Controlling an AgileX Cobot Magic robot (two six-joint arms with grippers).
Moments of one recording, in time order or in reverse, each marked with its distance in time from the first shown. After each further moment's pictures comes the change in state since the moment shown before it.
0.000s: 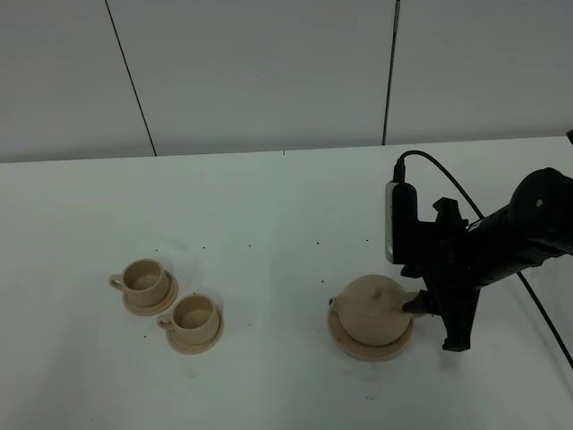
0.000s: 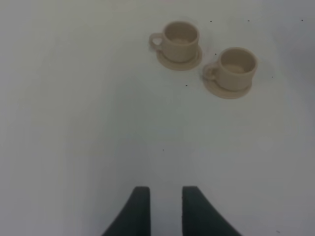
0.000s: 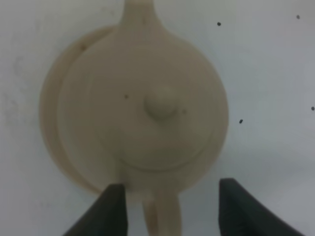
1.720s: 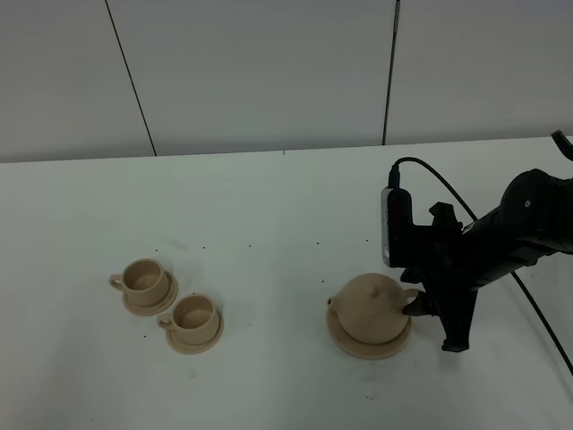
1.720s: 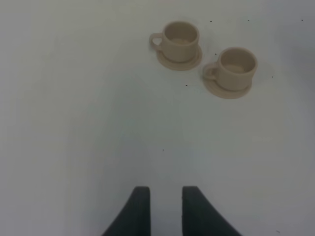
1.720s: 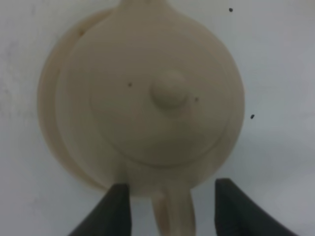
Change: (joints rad) left arm 0.000 0.000 0.000 0.000 0.000 0.000; right arm 0.000 0.043 -0.030 -0.042 0.014 0.022
